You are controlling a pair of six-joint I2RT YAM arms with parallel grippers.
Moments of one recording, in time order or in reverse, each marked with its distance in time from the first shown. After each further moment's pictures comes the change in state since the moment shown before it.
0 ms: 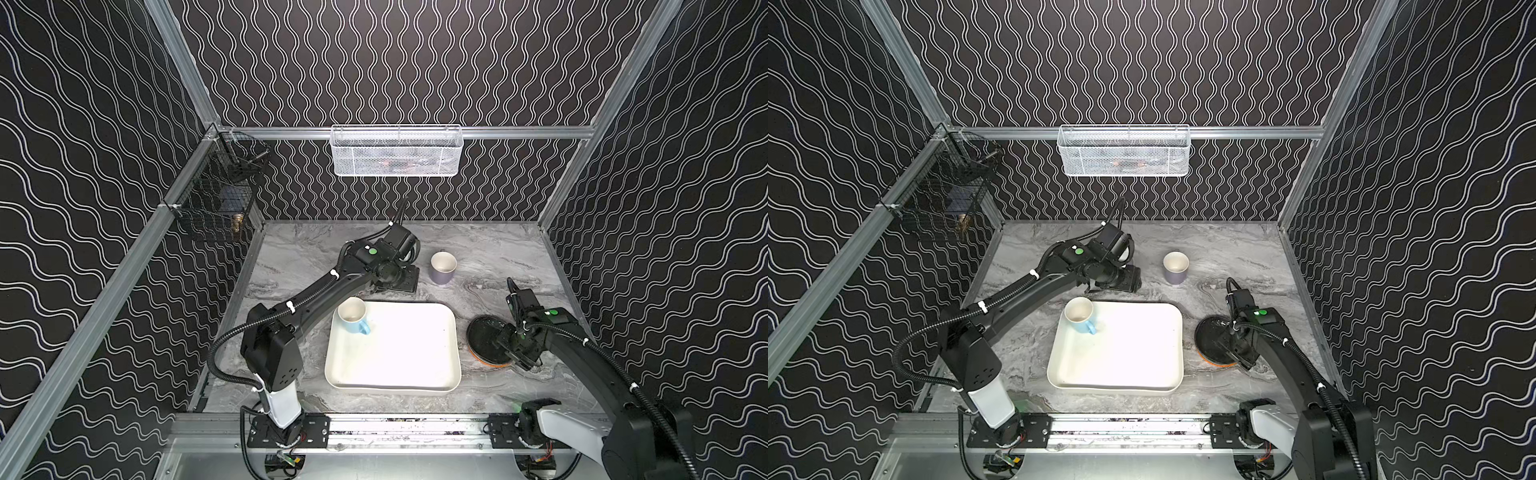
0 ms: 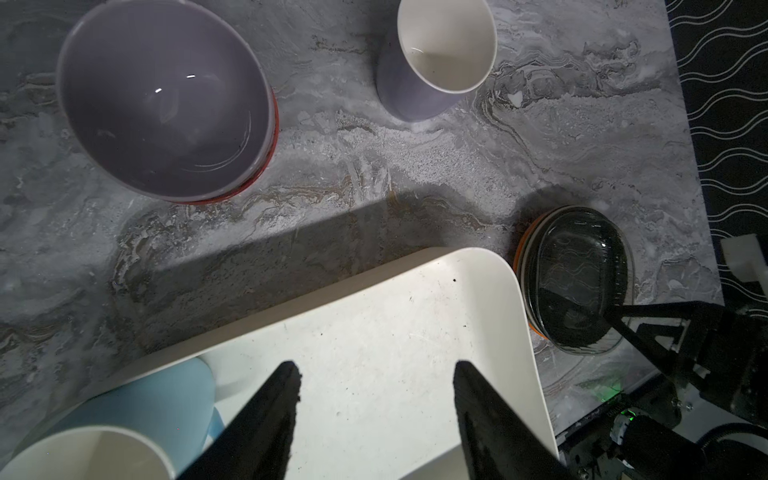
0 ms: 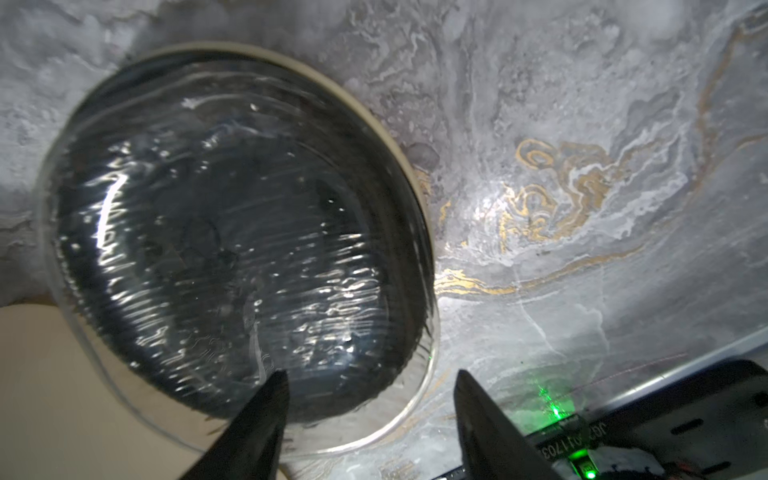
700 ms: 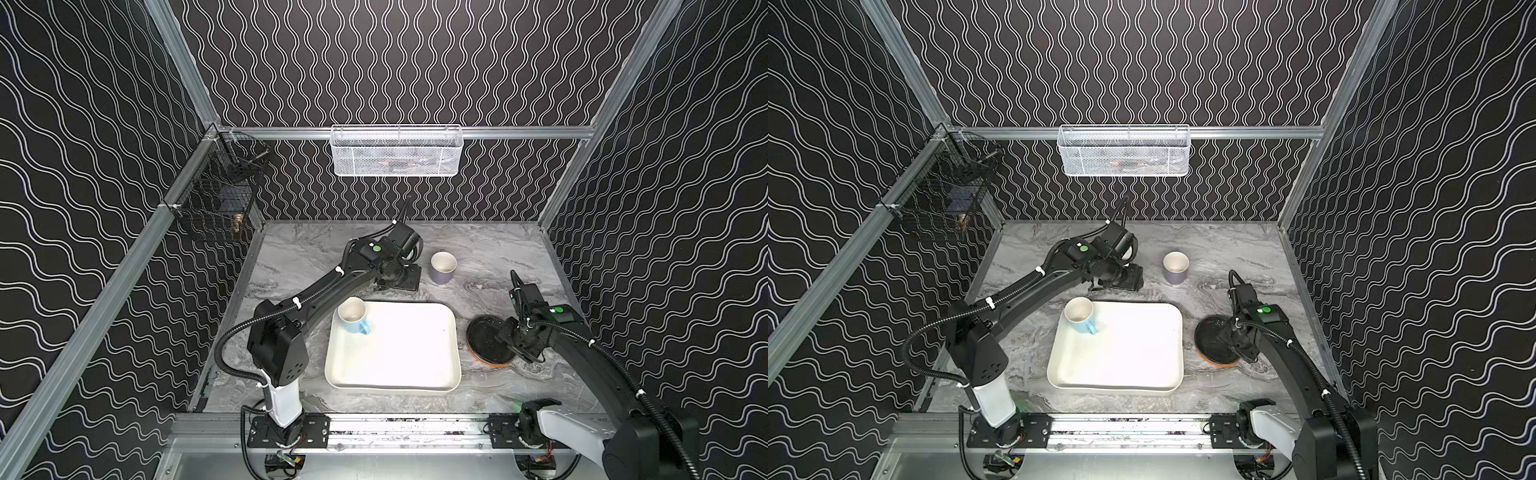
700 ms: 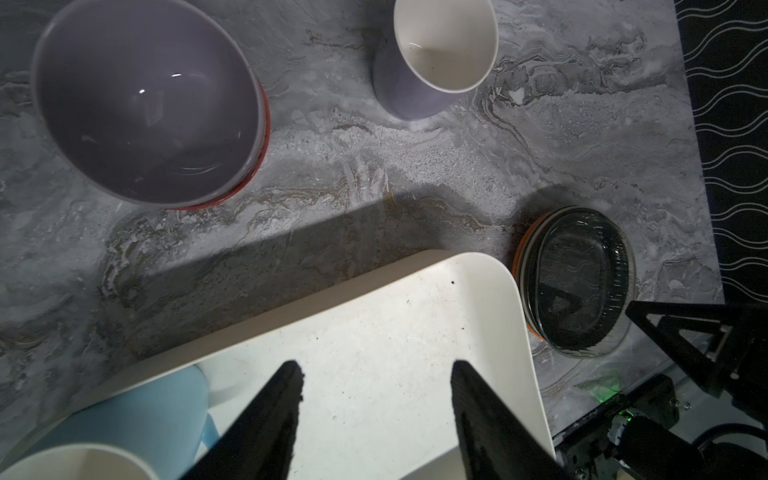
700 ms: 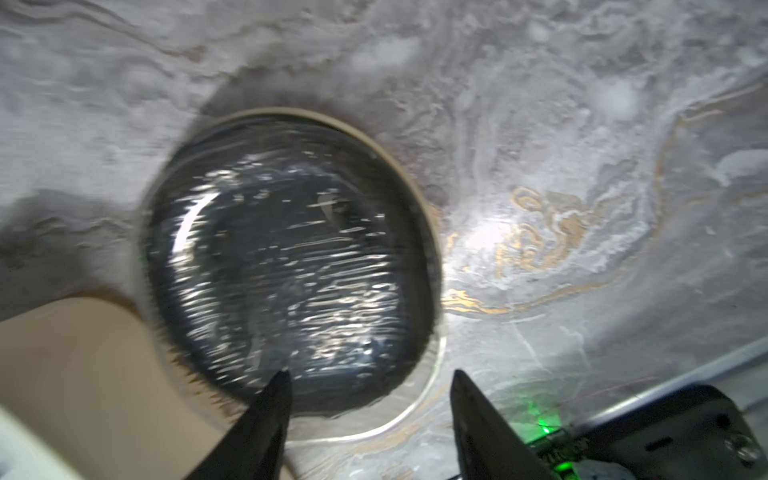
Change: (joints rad) left arm -0.002 0.046 0.045 -0.018 0.020 0.000; right arm -0.018 -0.018 0.037 -0.027 0.051 -0.048
